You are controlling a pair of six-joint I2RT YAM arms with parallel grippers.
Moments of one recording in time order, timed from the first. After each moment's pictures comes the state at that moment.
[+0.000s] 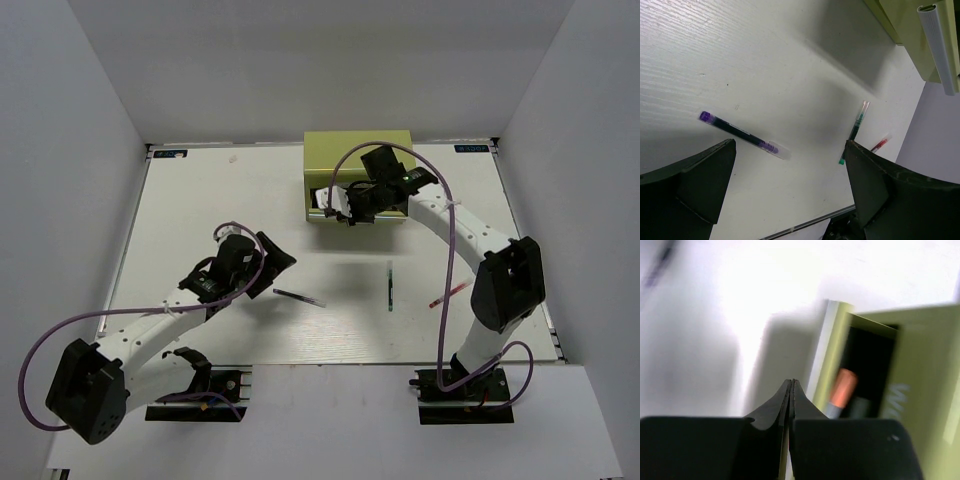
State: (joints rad) left arm -0.57 1.04 0.57 -0.21 -0.06 -1.14; right arm 0.56 1.73 1.52 -0.68 -0.56 -1.18
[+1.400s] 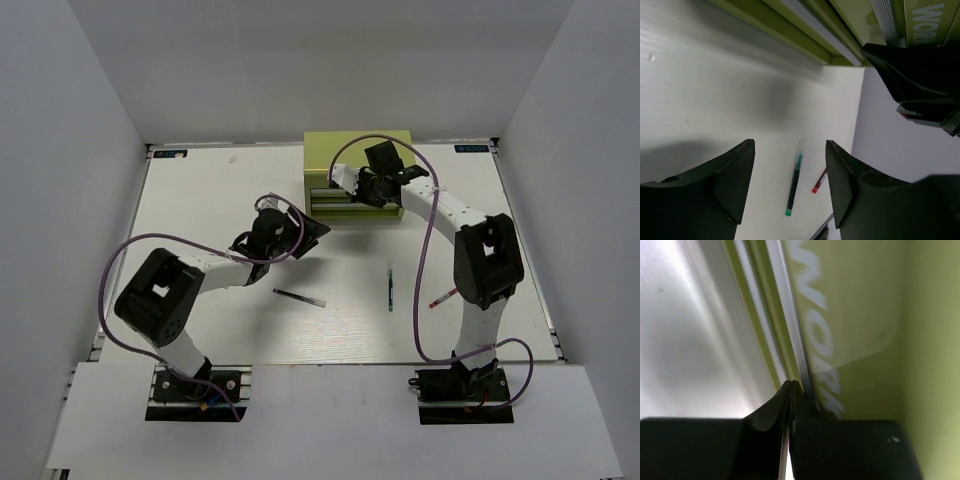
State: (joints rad) left arm -0.57 1.63 0.74 0.45 0.10 -1.19; right arm 0.47 1.92 1.55 -0.52 -0.15 -0.97
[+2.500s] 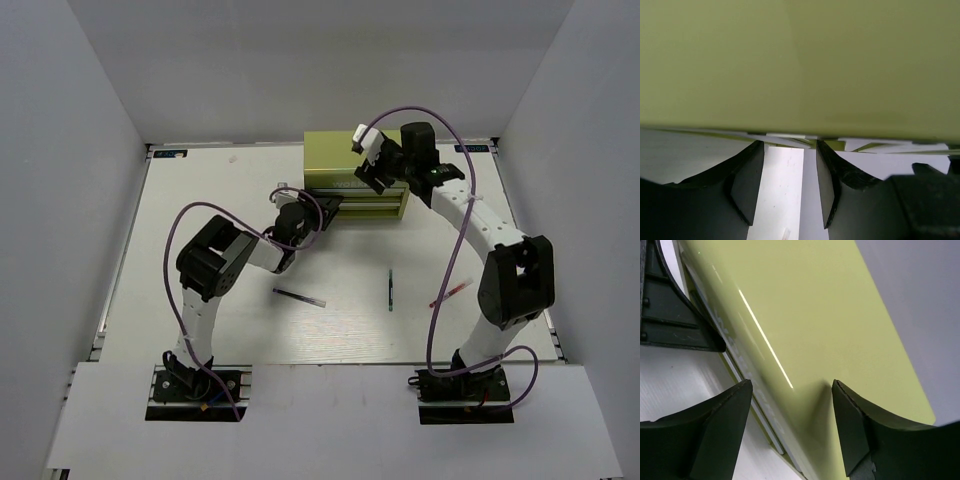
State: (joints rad) left arm -0.60 2.11 0.98 0.99 -0.08 -1.41; right arm 0.37 1.71 1.45 -0.24 -0.39 -0.73
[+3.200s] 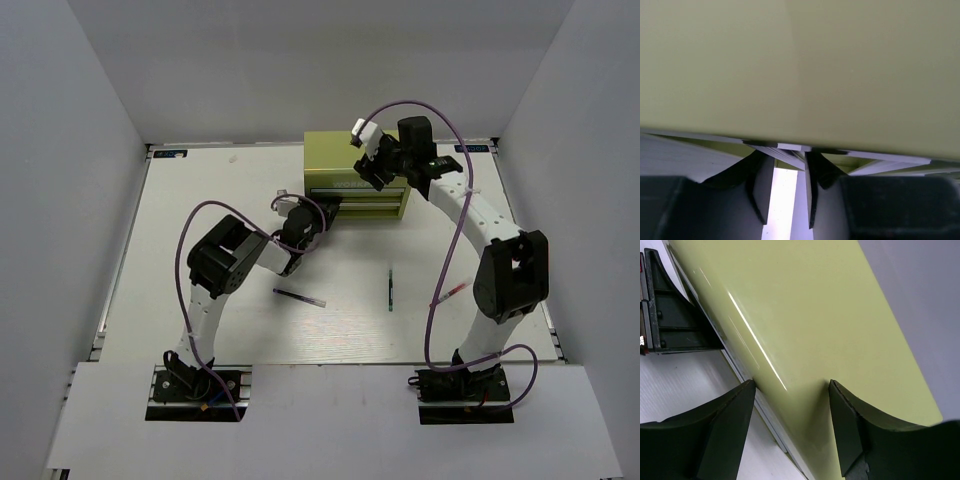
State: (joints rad) left arm -0.63 2.19 1.03 1.01 -0.22 -1.49; right arm 0.37 1.76 1.55 -0.33 -0.37 -0.69
